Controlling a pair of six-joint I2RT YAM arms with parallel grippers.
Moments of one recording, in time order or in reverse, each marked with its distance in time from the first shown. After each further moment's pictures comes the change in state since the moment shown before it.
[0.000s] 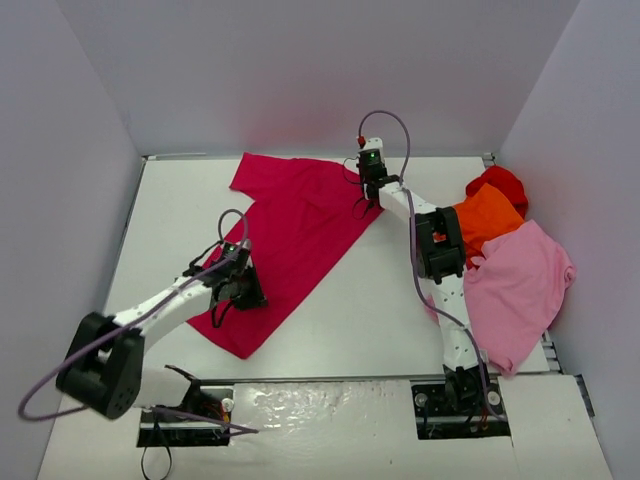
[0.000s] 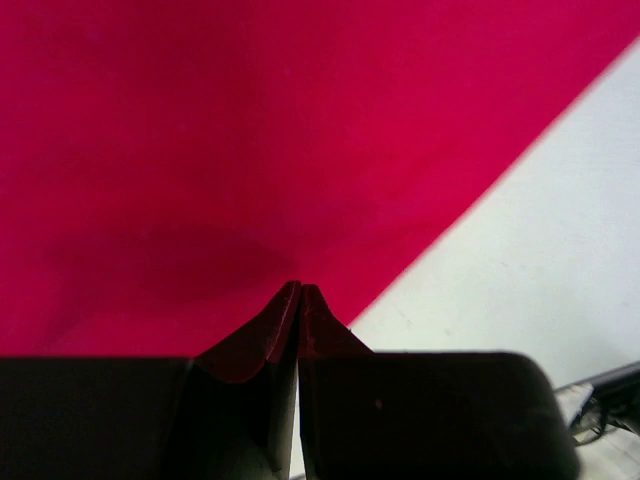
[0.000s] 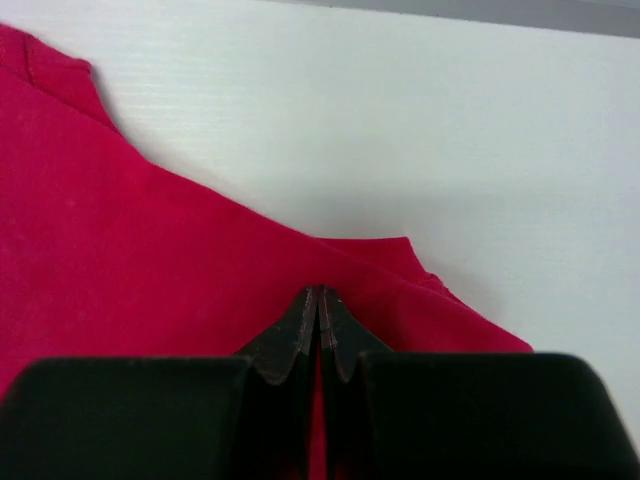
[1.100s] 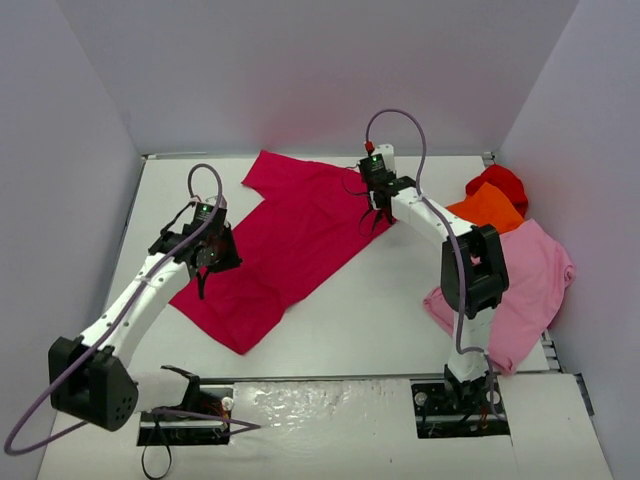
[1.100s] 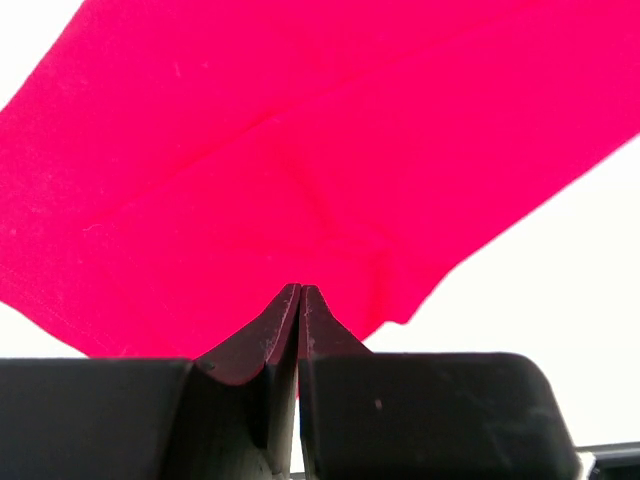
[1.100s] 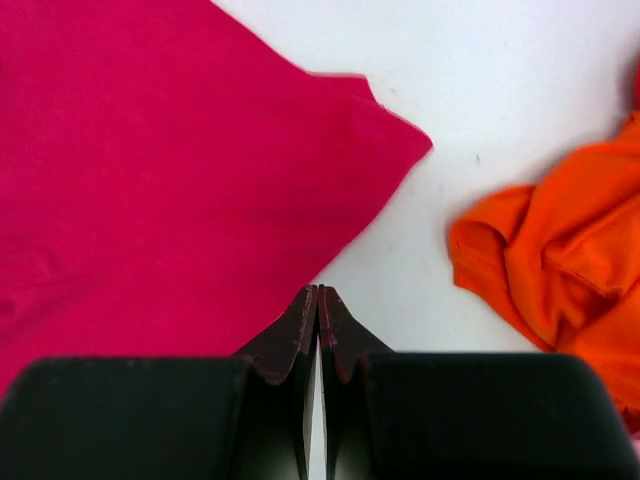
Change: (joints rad) left arm 0.121 -0.097 0.359 -0.344 -0.198 0.165; right arm 0.092 -0.544 -0.457 -0.281 0.140 0.154
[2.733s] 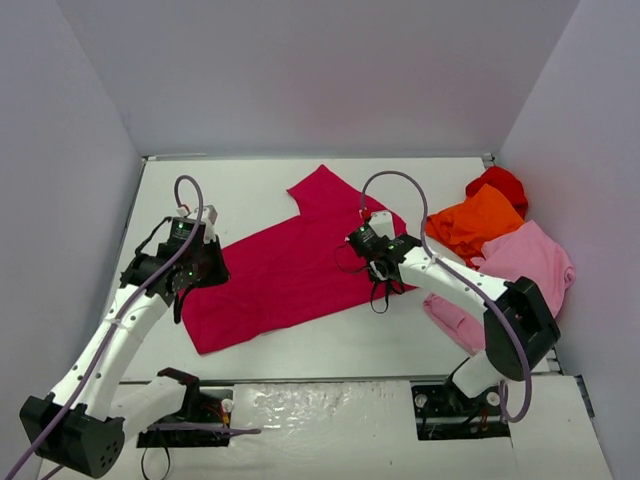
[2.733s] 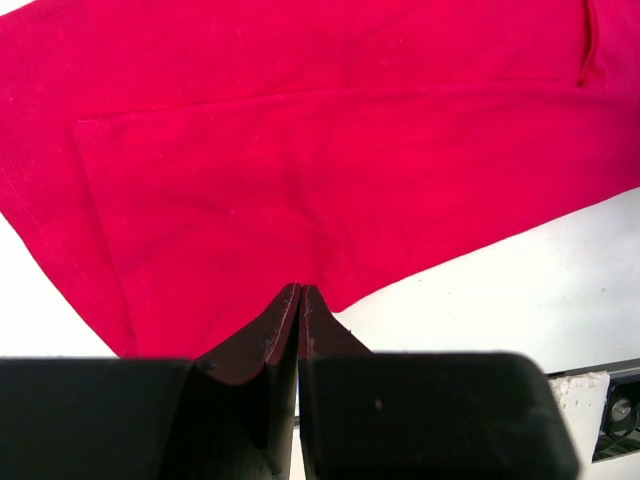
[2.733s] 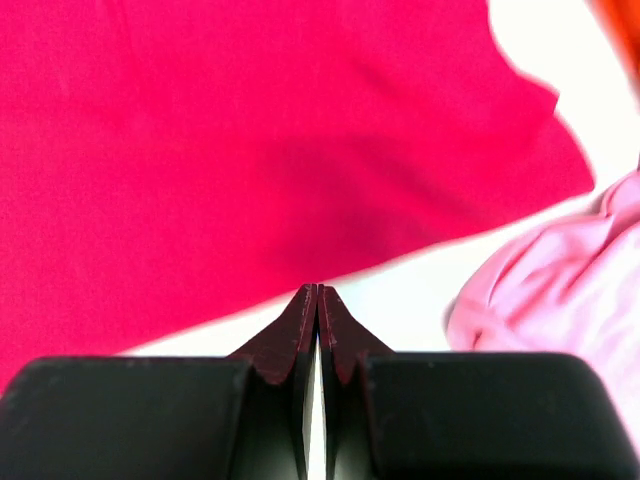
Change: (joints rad) left arm 0.020 -0.234 -0.031 -0.129 0.076 0.107; right arm 0.275 -0.432 -0.509 -0.255 0.017 0.297
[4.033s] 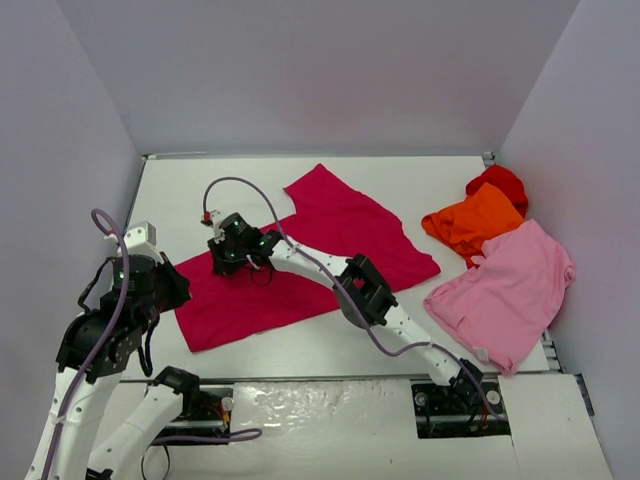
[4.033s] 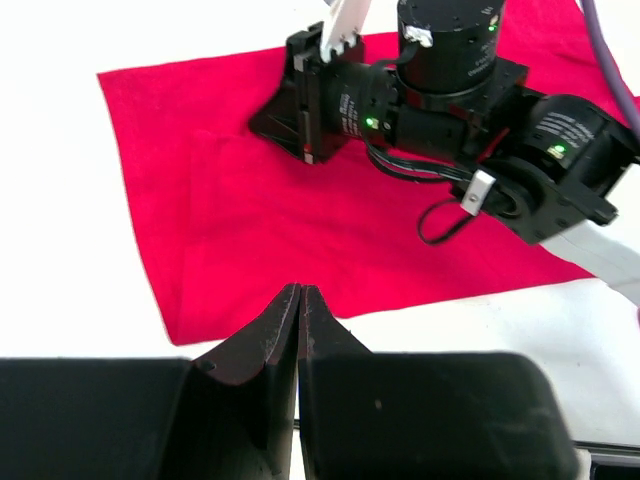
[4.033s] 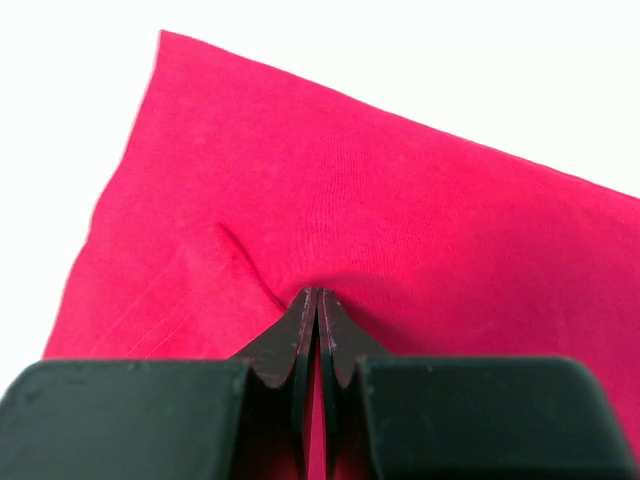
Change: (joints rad) left arm 0.006 -0.367 0.055 -0.188 -0.253 -0.099; right arm 0.293 1.145 1.292 0.354 -0.767 -0.179
